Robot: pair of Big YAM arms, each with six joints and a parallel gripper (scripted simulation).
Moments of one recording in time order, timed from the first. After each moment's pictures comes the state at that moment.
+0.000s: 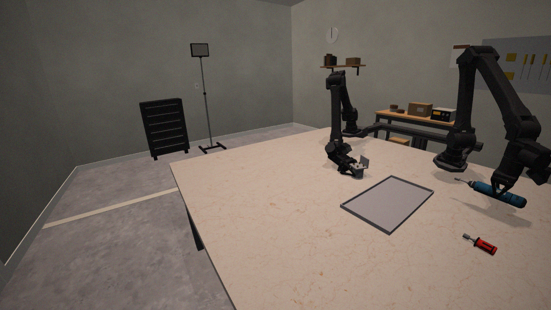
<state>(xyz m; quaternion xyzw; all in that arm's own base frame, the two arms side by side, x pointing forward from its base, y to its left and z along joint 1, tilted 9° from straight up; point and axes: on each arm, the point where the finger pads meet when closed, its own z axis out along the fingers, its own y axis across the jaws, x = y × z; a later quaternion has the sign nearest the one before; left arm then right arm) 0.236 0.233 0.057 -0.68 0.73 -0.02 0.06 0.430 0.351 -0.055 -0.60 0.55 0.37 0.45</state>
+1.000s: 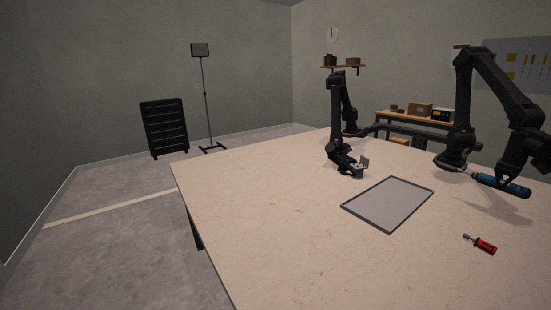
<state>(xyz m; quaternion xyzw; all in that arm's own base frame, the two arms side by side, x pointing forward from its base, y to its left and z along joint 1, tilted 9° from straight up) 0.232 0.230 0.095 -0.68 0.73 -0.01 0.06 0.430 0.351 -0.055 -0.60 0.55 0.37 0.45</state>
